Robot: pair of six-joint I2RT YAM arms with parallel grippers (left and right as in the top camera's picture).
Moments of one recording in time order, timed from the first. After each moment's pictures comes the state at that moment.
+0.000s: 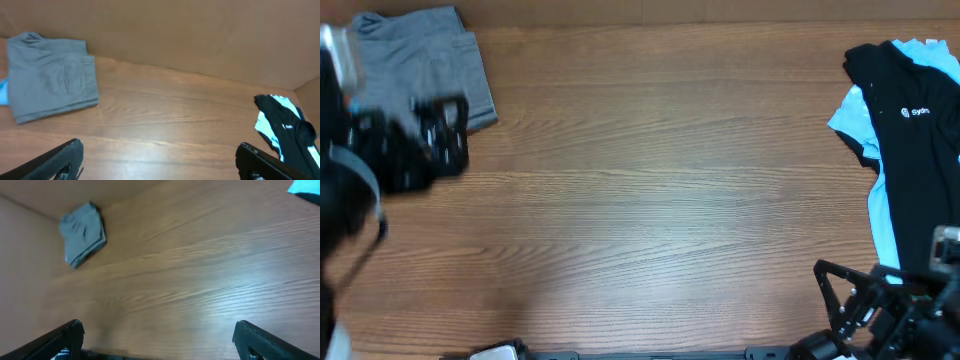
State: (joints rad) left arm 0.23 1.37 2.48 -1.65 0.37 -0.15; right arm 0.41 0.77 1.71 -1.61 -0.05 0.62
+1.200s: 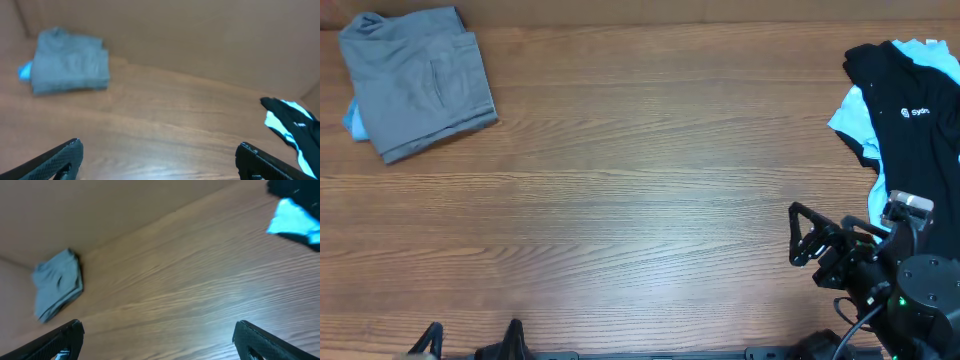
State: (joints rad) left arm 0.23 0.29 1.42 -1.40 0.27 -0.23; right arm 0.41 0.58 1.15 -1.07 0.15 0.65
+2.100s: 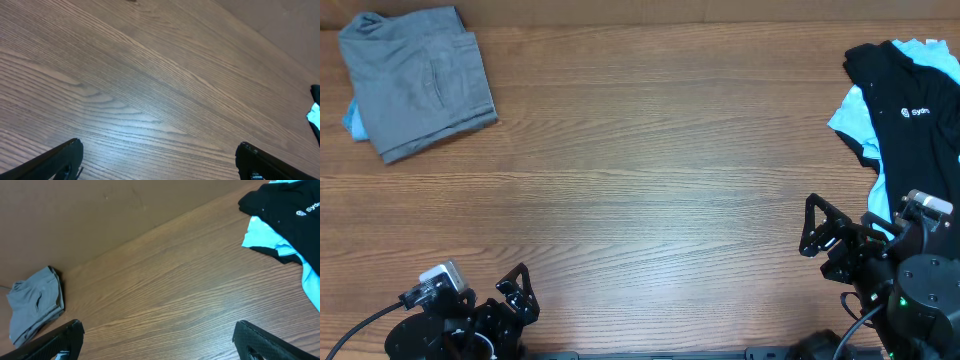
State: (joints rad) left arm 0.23 0.28 0.88 -1.27 0.20 -0.42; right arm 0.41 0.58 1.15 -1.06 0.28 0.65
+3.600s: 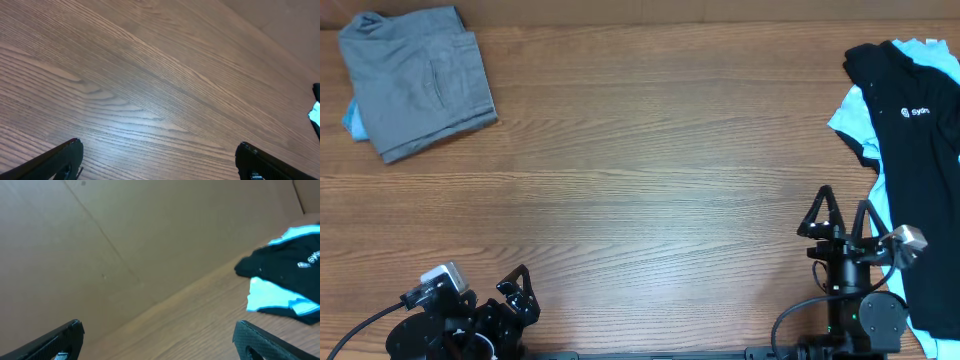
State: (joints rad) left arm 0.23 0.28 0.88 -1.29 0.20 -0.42; right arm -0.02 0.05 0.17 -0.04 0.08 0.56
